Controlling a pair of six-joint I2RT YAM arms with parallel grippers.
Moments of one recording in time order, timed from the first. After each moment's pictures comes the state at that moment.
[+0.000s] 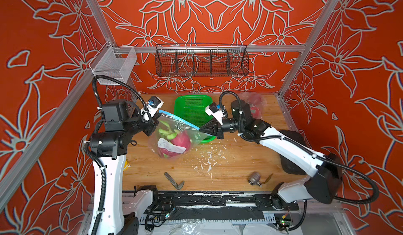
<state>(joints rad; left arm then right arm) 0.16 1.02 1.52 -1.04 0.47 0.66 0.71 1.49 1.29 -0.16 -0.83 0.05</state>
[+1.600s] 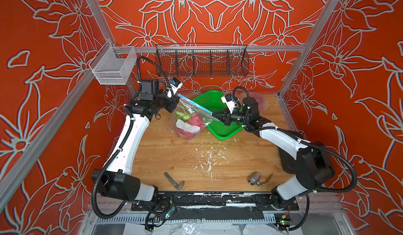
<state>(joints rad) -0.07 1.43 1.60 -0.74 0.37 0.46 0.41 1.56 1.09 0.16 -0.77 0.19</state>
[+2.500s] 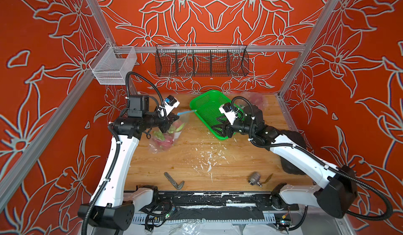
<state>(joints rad) -0.04 1.14 1.41 -1.00 0.68 0.58 0.62 1.29 1.08 -0.14 -0.48 0.00</state>
